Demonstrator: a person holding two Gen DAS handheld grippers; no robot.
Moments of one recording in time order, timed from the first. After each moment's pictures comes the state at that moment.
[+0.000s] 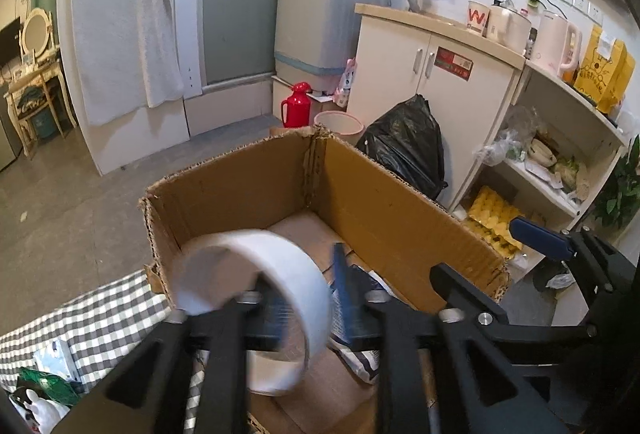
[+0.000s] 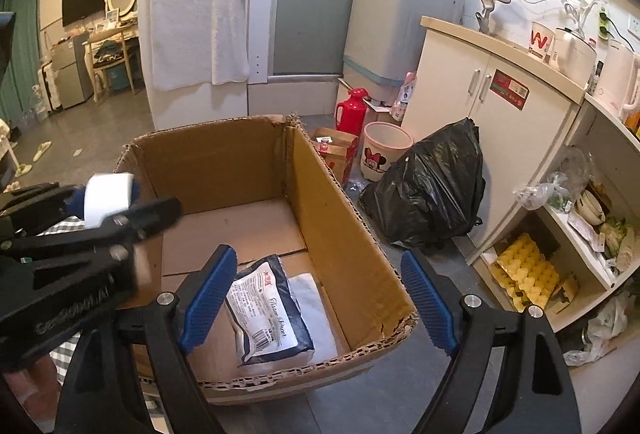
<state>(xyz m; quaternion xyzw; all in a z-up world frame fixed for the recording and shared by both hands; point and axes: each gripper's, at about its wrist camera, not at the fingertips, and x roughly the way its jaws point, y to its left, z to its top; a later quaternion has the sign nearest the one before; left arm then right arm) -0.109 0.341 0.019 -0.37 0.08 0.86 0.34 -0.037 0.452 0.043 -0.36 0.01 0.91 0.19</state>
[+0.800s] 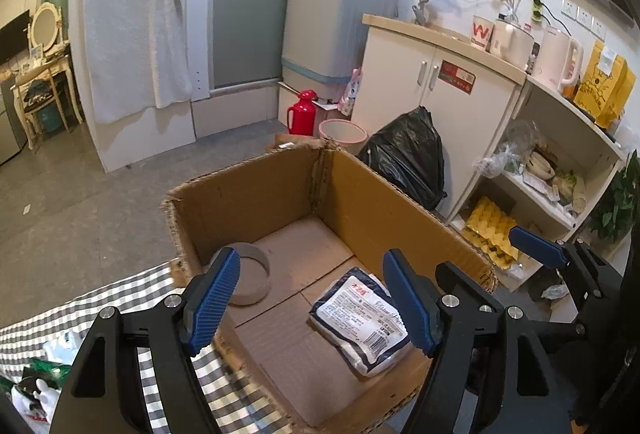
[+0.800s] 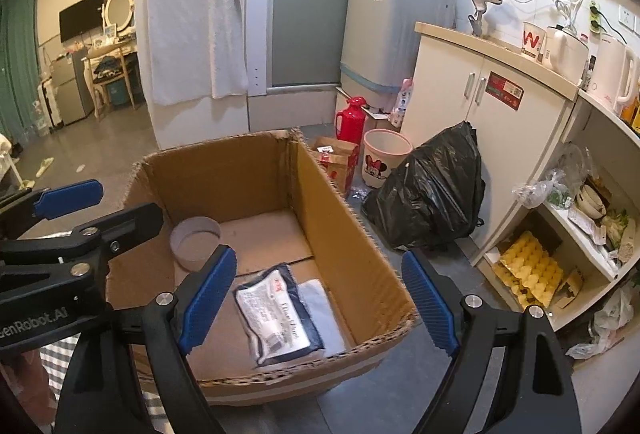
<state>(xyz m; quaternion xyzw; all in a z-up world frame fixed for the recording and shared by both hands) -0.101 0.316 0.043 -0.35 0.07 0.87 0.33 -0.029 0.440 0.056 -0.34 0.03 0.92 0.18</state>
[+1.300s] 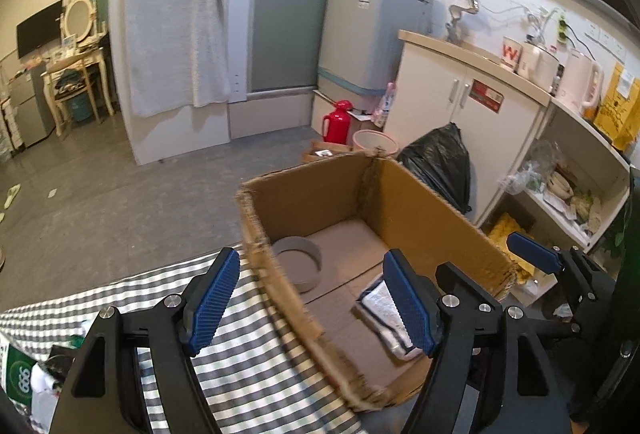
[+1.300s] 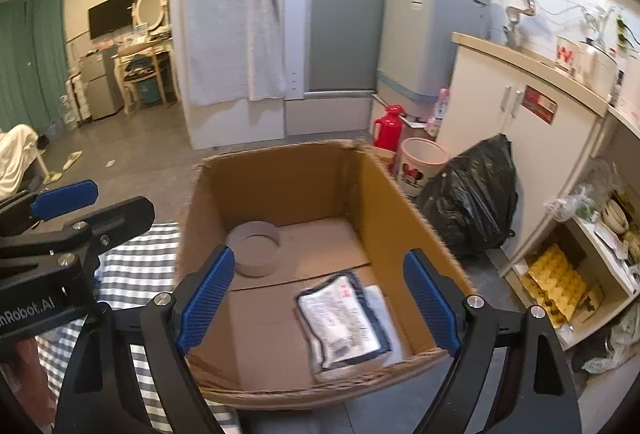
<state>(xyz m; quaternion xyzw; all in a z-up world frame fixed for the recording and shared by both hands) -0.102 0.253 0.056 -0.35 0.05 0.90 0.27 -0.044 0.386 0.063 -0.34 0.02 0.93 0.12</state>
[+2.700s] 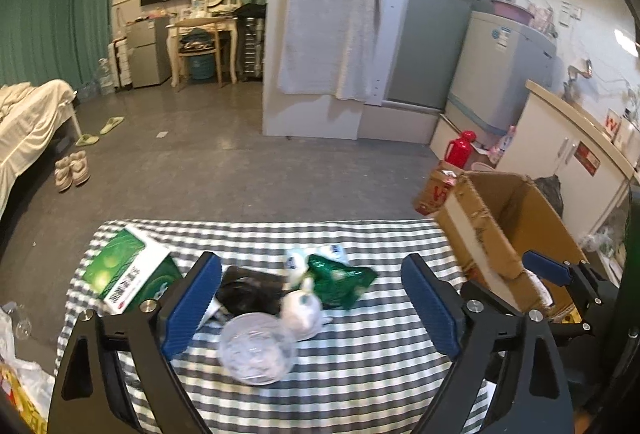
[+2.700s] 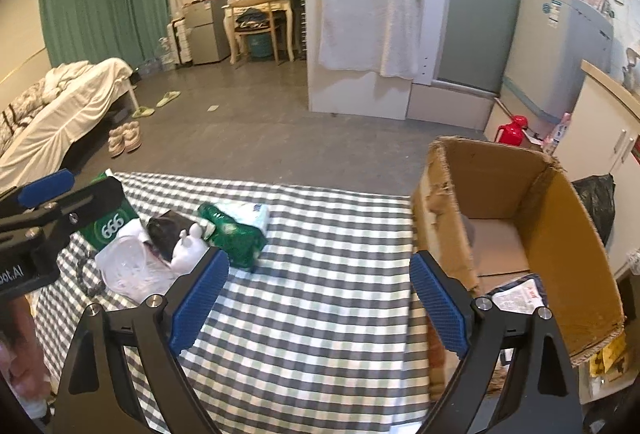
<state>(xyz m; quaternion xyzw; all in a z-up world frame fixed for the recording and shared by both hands) -0.081 0.027 0.043 -0.36 -0.03 0.93 0.08 -0.077 0.211 0.036 -0.39 -0.02 0.92 -0.06</state>
